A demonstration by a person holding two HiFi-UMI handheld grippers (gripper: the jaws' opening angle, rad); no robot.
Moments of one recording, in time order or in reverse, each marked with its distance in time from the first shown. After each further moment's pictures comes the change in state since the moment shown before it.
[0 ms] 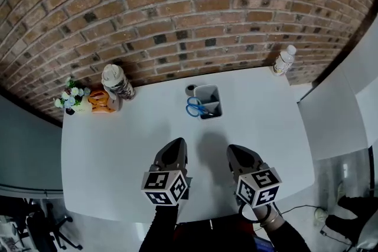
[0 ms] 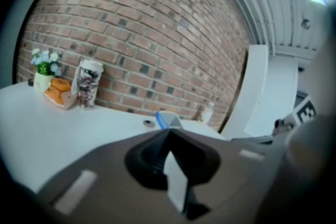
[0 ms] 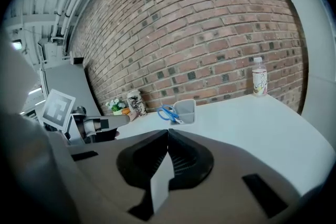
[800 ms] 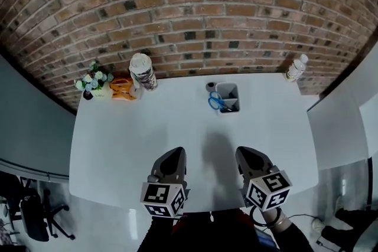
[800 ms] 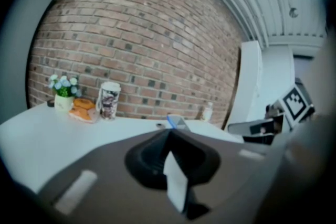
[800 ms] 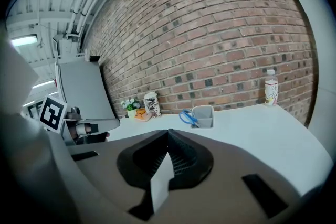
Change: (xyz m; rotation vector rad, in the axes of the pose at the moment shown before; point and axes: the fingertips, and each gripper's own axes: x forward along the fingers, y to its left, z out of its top) left arm -0.104 0.018 0.007 0.105 -0.039 0.050; right arm -0.030 0.062 0.007 -0.093 -0.026 0.082
